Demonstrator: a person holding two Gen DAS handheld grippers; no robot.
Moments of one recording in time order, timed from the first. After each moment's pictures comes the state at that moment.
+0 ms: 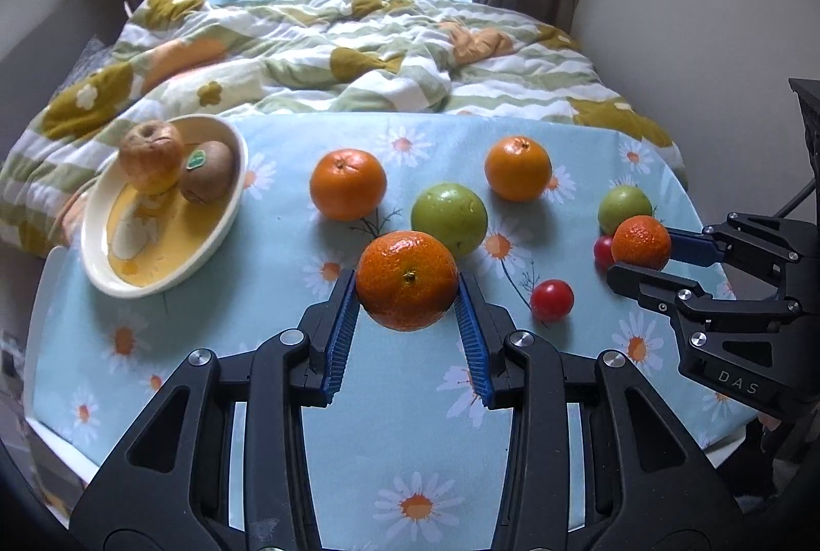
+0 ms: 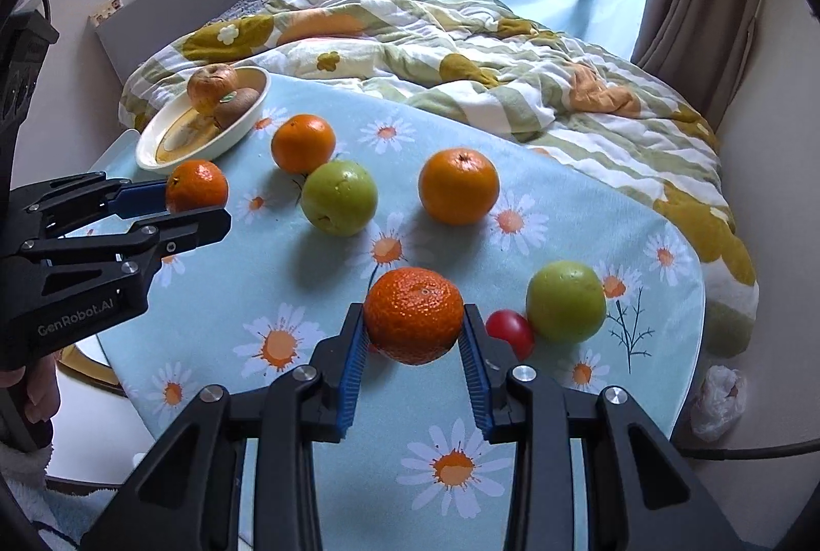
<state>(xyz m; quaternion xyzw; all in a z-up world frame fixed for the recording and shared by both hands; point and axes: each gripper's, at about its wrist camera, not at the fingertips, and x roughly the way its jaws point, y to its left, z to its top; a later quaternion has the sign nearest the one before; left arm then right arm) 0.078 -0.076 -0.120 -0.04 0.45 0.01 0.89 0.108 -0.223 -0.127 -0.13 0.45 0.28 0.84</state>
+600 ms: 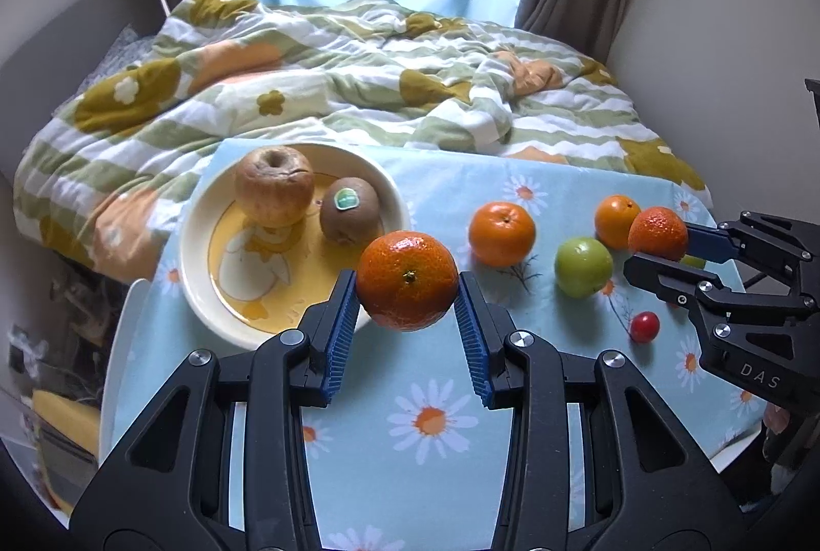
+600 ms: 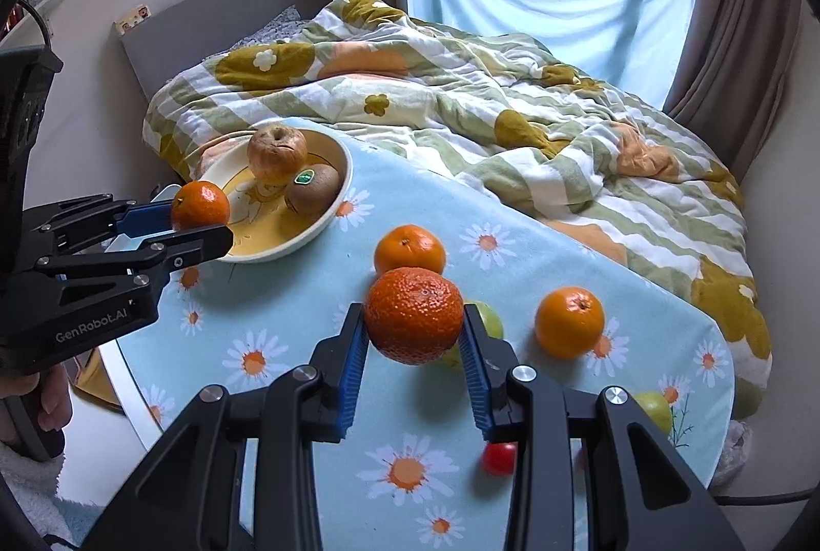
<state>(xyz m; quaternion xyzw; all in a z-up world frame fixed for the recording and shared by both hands) 0.087 0.055 -0.095 -0.06 0.43 0.03 0.90 0.121 -0.103 -0.089 -0.13 0.43 0.29 0.85</state>
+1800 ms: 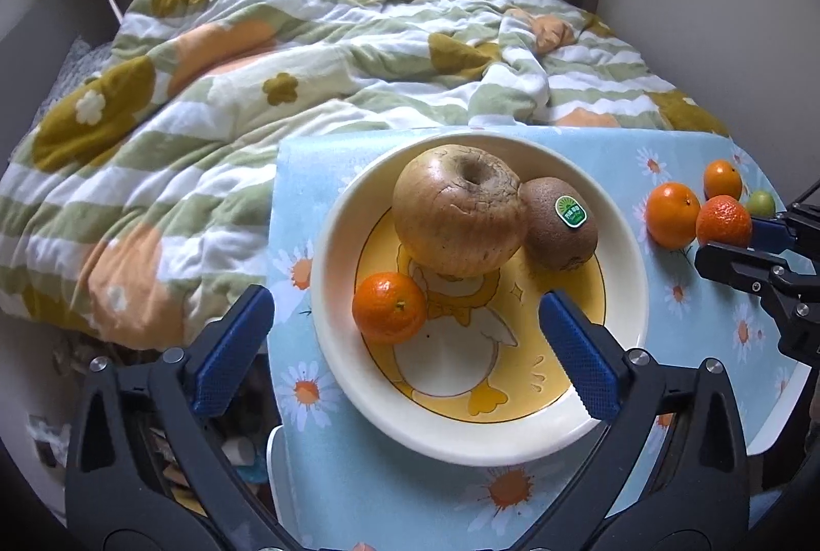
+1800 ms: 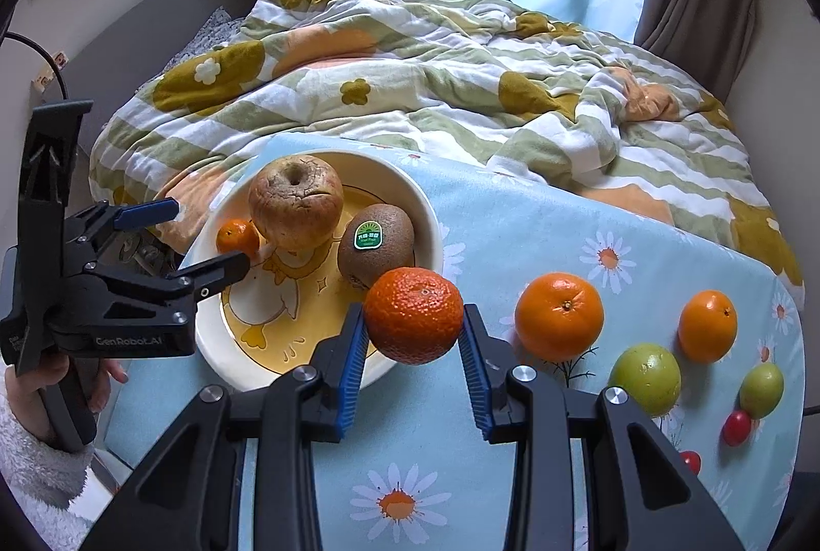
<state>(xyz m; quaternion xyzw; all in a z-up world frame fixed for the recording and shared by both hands) 0.159 0.207 -0.150 0.00 0.48 -0.05 0.88 0.150 0.024 -0.117 -0.07 0.49 0.20 0.85</state>
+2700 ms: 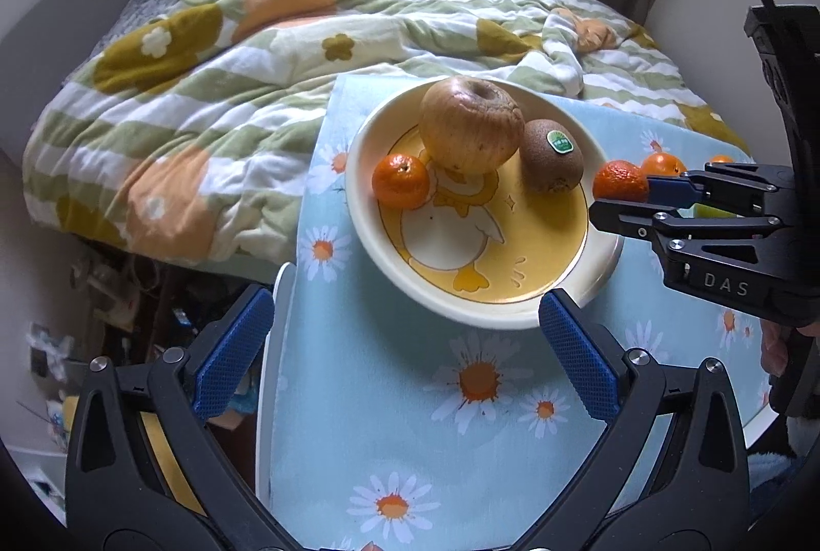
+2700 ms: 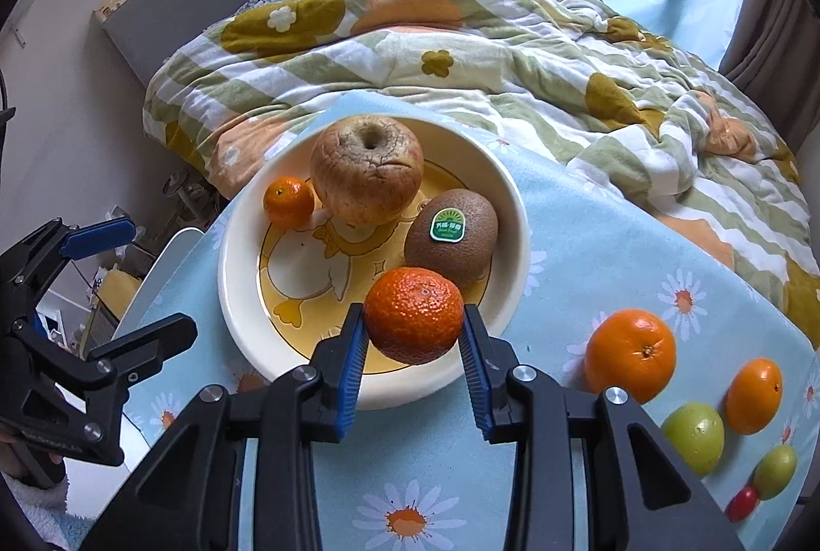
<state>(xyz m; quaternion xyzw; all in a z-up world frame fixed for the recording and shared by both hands) 0.081 0.196 -0.139 -0.05 0.50 0.04 0.86 0.159 0.056 -0.150 -0.12 0.50 0.30 0.80</state>
